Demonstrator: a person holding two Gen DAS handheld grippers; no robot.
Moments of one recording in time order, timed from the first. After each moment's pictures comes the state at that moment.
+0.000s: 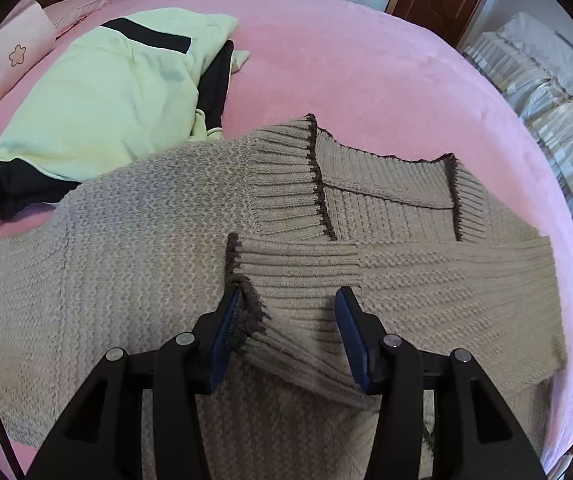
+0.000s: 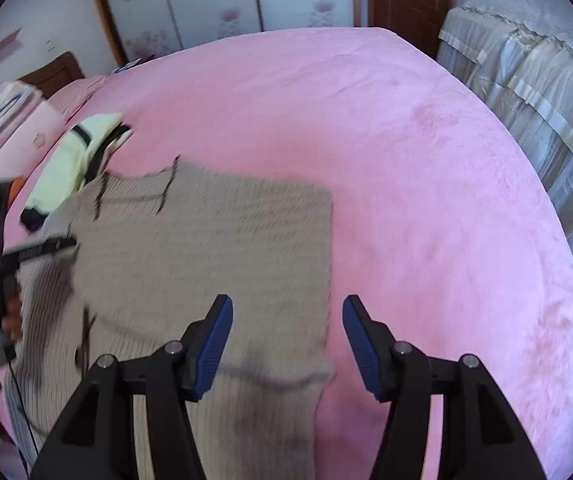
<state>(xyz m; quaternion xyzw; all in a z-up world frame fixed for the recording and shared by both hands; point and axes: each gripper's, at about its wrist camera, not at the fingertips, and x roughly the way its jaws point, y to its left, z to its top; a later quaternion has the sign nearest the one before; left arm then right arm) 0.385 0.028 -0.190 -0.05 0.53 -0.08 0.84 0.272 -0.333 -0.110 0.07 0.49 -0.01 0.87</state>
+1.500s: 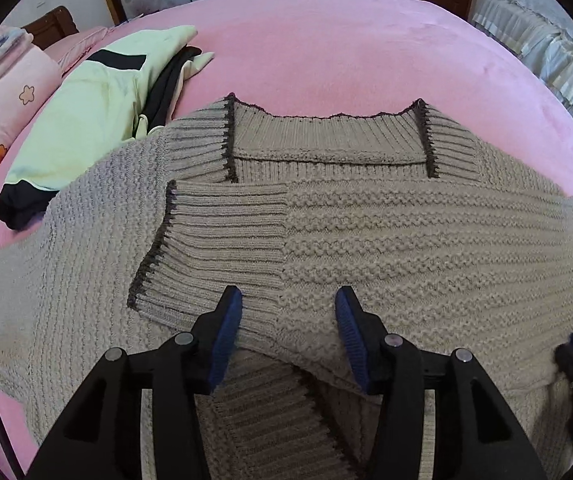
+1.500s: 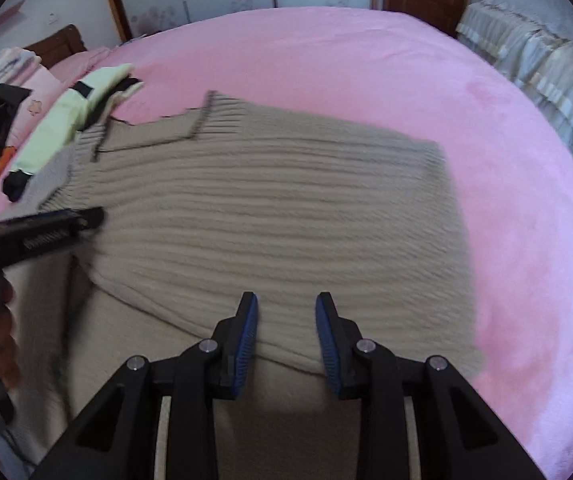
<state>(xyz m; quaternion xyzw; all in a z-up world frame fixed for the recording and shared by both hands) 0.353 -0.054 -0.195 0.04 0.53 -0.03 0.85 0.239 -0.266 -0.195 0.03 0.50 -0.04 0.86</state>
